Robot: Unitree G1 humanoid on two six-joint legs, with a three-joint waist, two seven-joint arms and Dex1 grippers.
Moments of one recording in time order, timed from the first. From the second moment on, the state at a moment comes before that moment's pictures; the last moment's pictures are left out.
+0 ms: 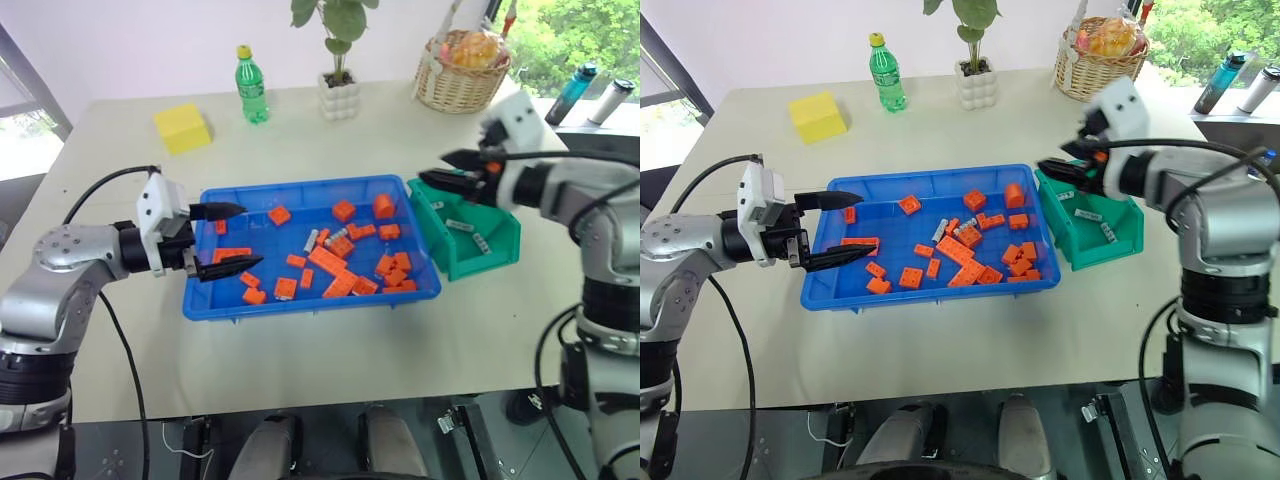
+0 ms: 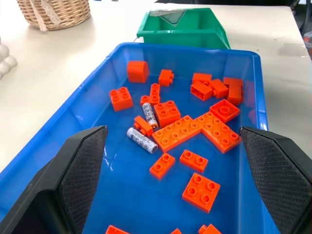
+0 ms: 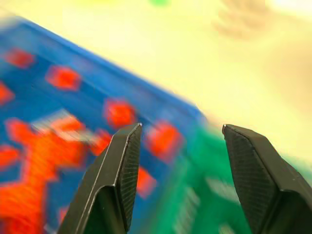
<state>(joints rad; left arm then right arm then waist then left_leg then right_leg) -0.36 0.82 0.13 -0.22 -0.58 0.44 -1.11 -0.83 -0.66 -0.09 -0.18 0.31 1.07 0.82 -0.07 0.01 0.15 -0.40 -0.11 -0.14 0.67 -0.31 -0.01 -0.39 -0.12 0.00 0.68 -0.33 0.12</state>
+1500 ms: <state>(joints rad) -0.32 0.83 0.17 -0.31 -0.60 0.48 -1.07 -1.02 -0.29 0.28 0.45 0.05 0.63 0.93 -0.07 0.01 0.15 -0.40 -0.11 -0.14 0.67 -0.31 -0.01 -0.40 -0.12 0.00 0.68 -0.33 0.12</state>
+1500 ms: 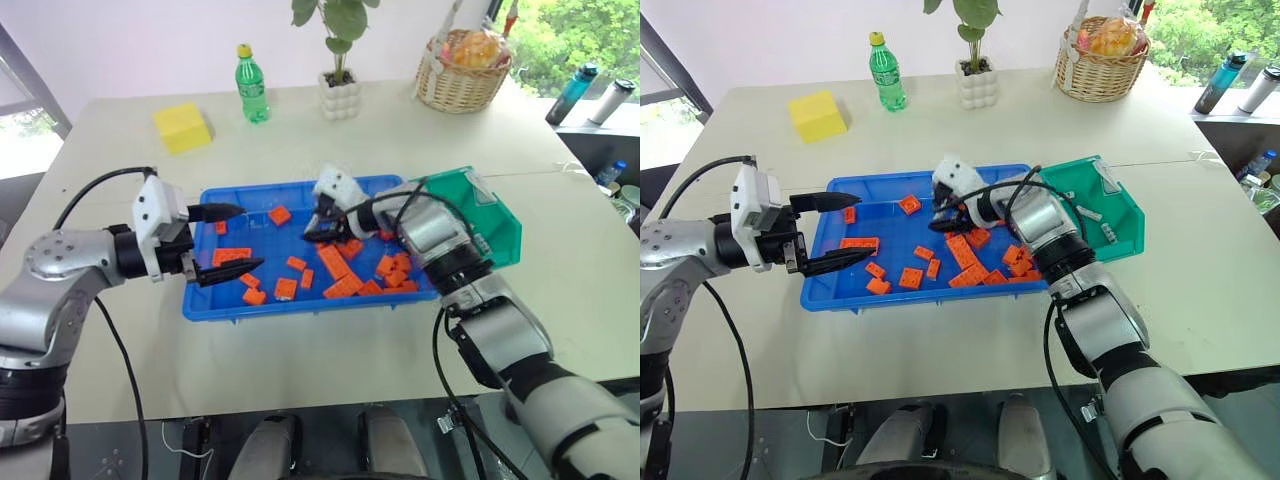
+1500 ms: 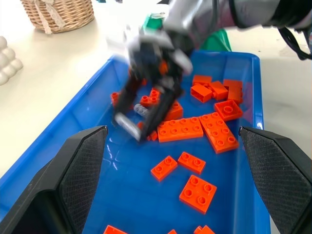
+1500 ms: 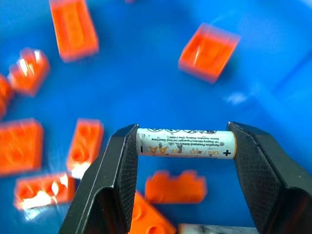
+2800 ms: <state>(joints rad) -0.41 0.79 0.09 -0.22 -0.56 0.43 -1.10 -0.81 -0.42 0.21 0.05 0.24 0.91 0.68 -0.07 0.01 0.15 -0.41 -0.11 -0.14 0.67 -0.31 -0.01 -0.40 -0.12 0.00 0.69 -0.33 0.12</state>
